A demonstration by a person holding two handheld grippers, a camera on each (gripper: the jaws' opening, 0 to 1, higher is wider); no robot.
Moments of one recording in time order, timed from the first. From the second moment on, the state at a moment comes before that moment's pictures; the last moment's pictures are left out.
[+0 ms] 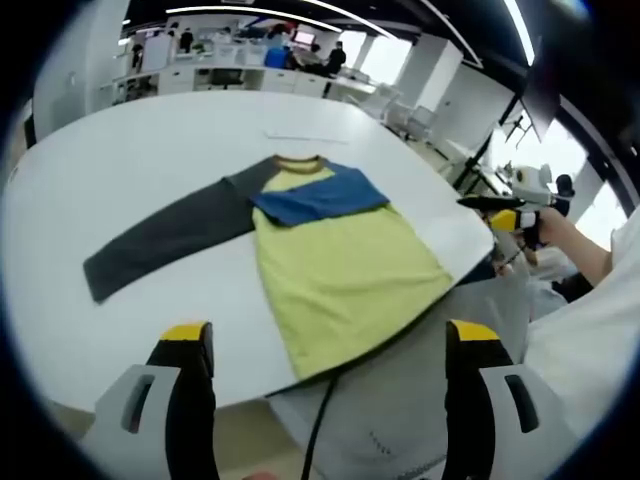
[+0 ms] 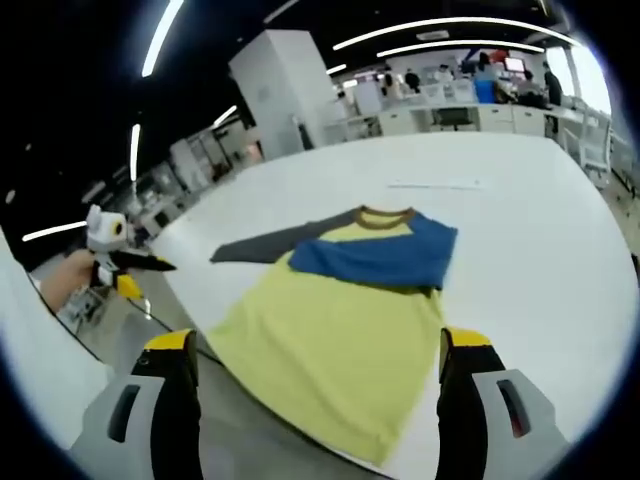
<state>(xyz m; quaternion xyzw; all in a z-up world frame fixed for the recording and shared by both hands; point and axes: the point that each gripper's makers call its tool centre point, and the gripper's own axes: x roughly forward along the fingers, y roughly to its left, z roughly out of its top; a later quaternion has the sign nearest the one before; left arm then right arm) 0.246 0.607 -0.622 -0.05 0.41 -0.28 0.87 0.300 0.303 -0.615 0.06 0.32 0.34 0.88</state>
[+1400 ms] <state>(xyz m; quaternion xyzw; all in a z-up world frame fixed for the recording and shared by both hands) 0.242 0.628 -0.623 -0.07 0.41 -0.24 0.88 0.277 0.271 -0.626 0.06 0.33 0.34 0.88</state>
